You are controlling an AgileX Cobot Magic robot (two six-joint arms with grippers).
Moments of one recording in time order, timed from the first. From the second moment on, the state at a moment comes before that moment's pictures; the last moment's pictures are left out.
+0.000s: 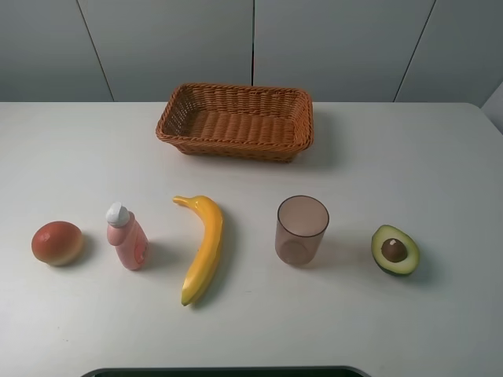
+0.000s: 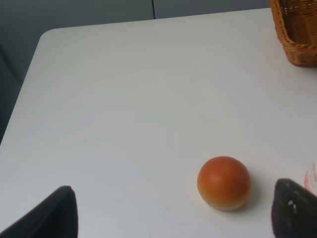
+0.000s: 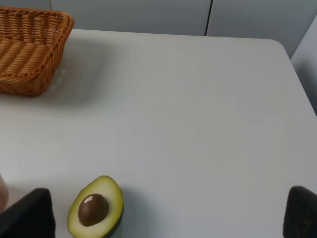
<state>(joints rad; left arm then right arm) -0.21 0.00 -0.51 0.10 1.08 -0.05 -0.10 0.00 -0.51 0.06 1.10 -0.15</state>
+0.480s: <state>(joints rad) -0.21 0.00 -0.51 0.10 1.08 -0.05 -0.10 0.00 -0.51 0.06 1.10 -0.15</state>
